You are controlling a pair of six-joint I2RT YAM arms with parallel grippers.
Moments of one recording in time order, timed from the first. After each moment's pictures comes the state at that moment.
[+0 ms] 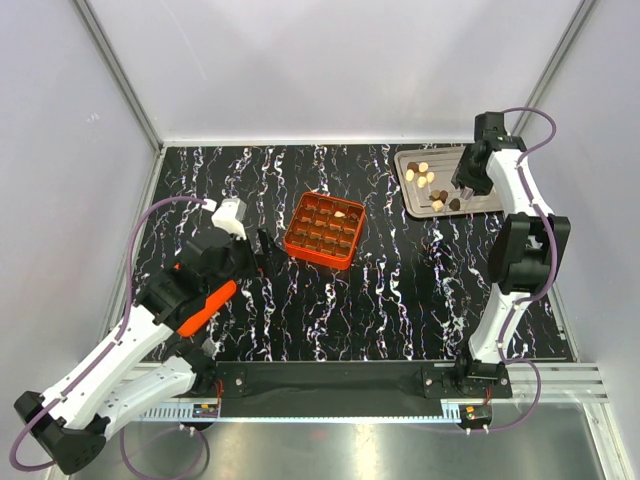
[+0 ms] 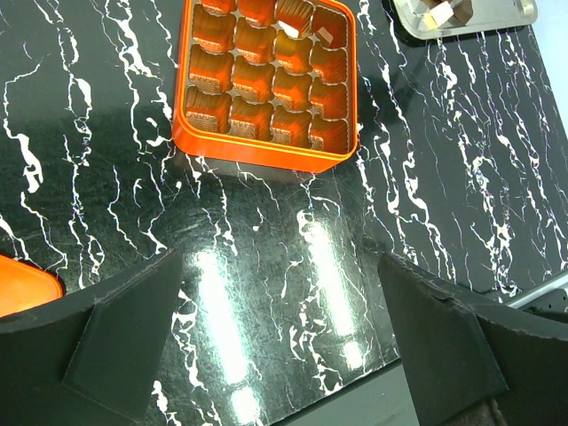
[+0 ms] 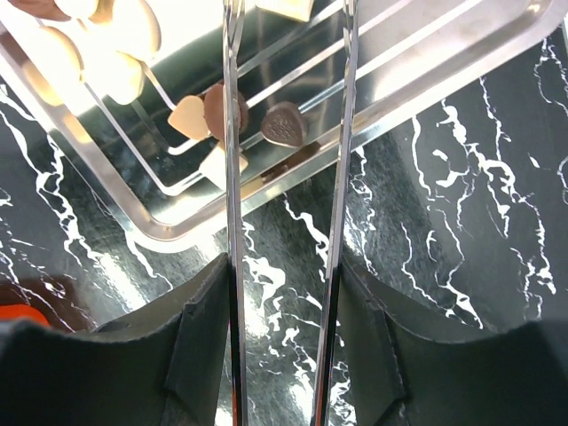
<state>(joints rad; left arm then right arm) -0.65 0.78 0.84 -0.55 -0.11 -0.53 -0.06 1.97 1.79 -0.86 0.17 0.34</state>
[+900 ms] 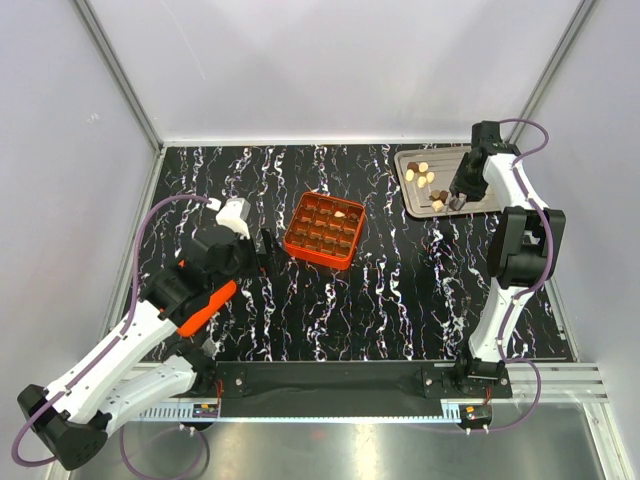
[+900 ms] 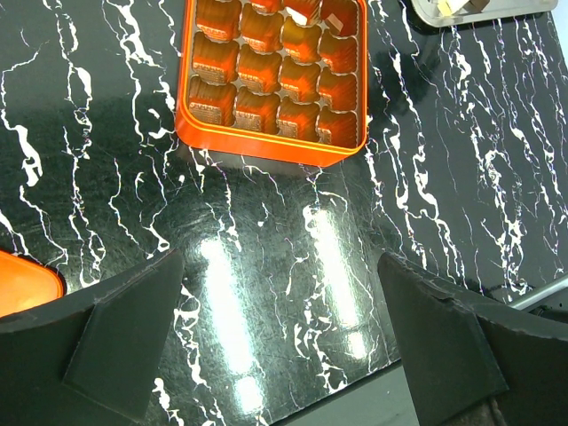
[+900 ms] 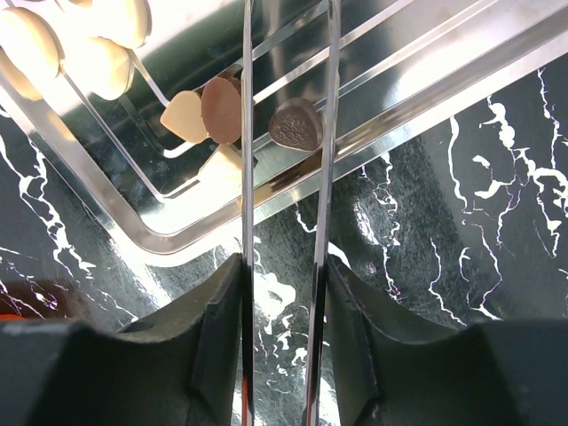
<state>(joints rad) -0.65 0.81 0.84 -0.55 -0.11 -0.53 -0.08 2.02 1.74 -0.78 0.11 0.35</state>
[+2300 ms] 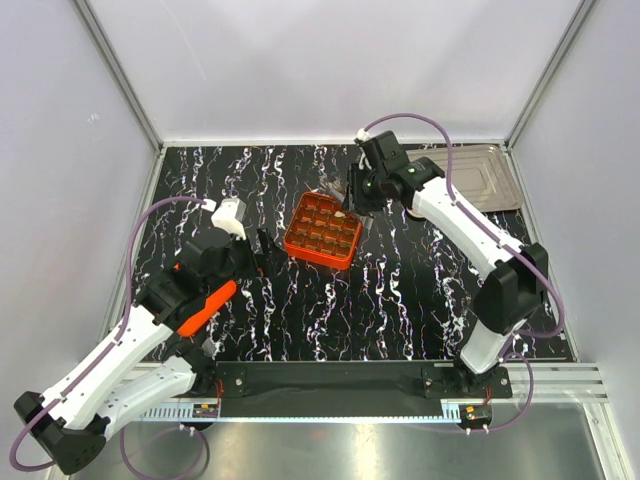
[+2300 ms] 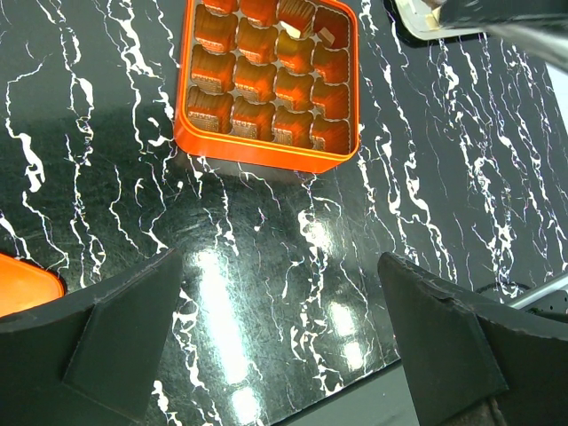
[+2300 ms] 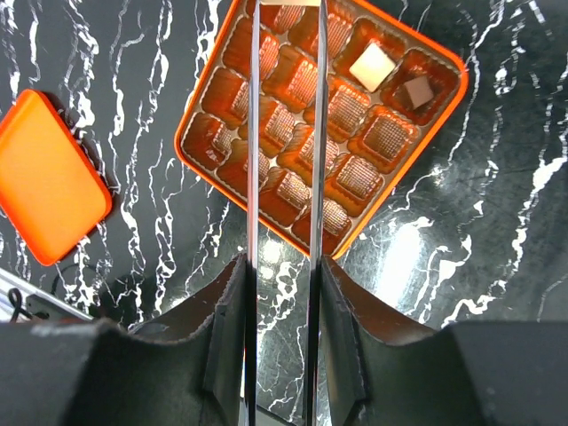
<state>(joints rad) -0.65 0.78 0.84 -0.55 -0.11 -0.53 0.56 1.72 1.66 -0.78 -0.10 0.45</state>
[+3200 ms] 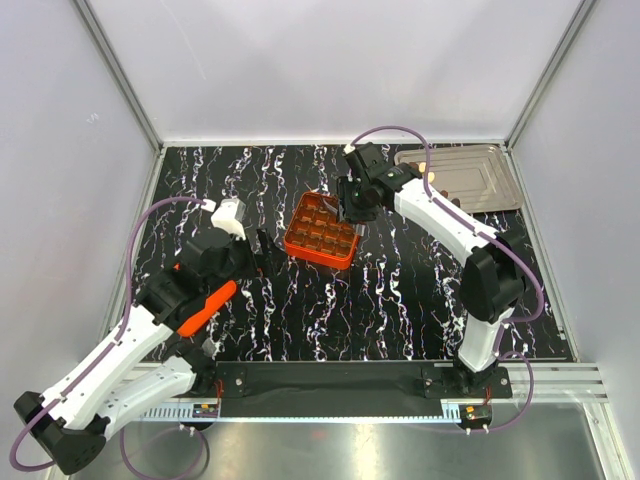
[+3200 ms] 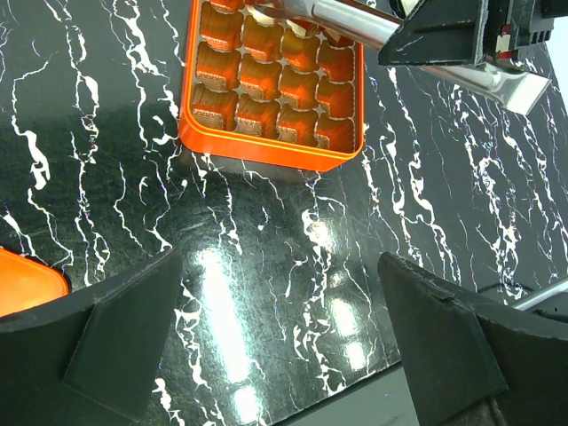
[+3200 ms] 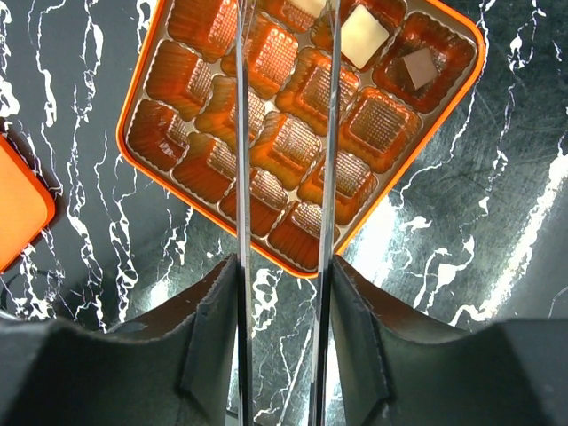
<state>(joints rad) -0.65 0.78 0.84 -0.56 -0.12 -0.53 0.59 1.84 1.64 -0.76 -0.04 0.45</state>
